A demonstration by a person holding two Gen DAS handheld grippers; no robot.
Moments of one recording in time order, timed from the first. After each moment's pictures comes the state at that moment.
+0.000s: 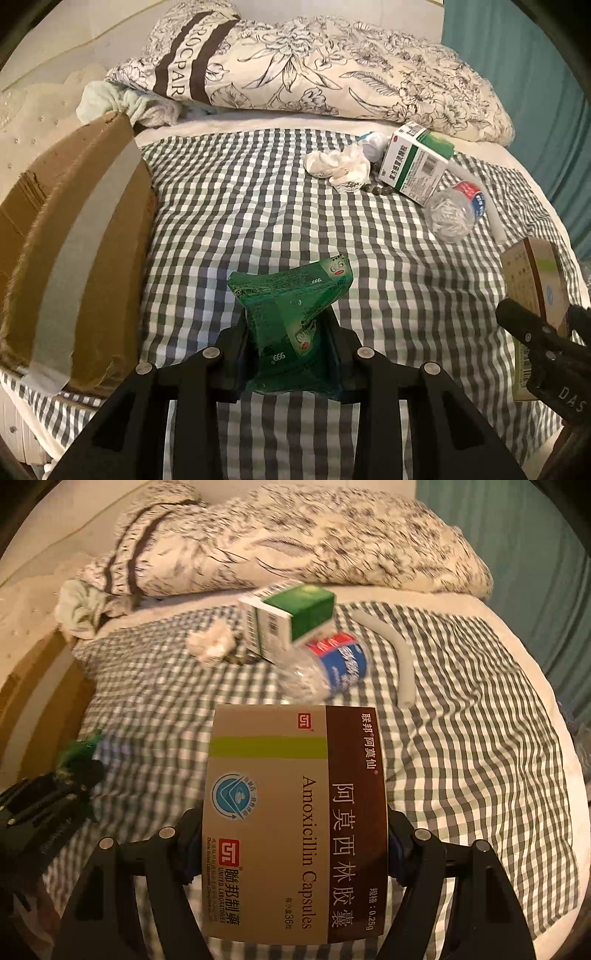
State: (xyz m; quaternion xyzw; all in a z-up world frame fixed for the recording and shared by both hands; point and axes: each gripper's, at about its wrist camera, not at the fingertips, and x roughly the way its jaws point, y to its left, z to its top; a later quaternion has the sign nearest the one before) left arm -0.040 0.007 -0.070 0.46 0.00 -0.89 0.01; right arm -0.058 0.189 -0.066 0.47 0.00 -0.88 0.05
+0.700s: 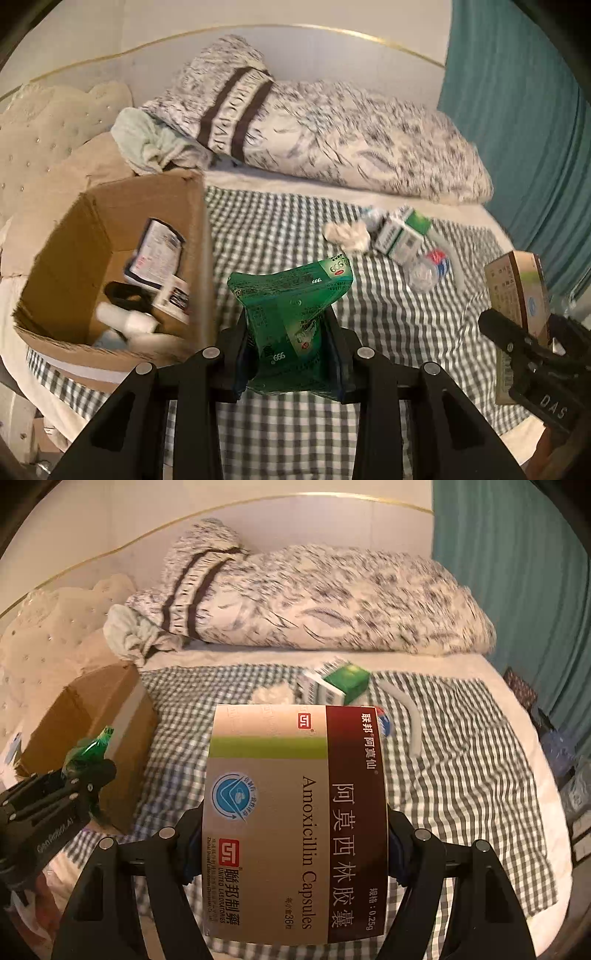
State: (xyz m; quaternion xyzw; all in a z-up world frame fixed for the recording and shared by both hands) left arm 0.016 -0.071 0.033 0.38 0.06 -0.92 0.00; right arm 0.004 0.127 0.034 0.39 0.02 -0.92 0.08
